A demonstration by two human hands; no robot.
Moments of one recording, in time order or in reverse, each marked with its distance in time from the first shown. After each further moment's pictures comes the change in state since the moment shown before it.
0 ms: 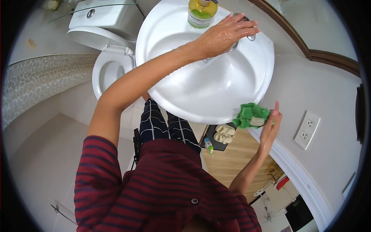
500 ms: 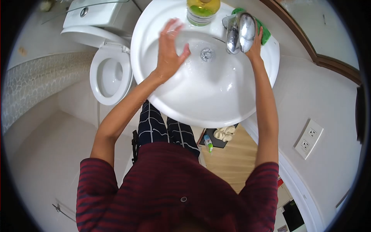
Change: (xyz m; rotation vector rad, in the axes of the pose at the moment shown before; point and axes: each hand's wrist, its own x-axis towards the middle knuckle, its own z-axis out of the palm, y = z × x) left_hand -0.121 -0.016 -0.006 0.027 0.311 -0.503; right_hand 0.214 -0.050 0.203 -0.109 0.135 -1.038
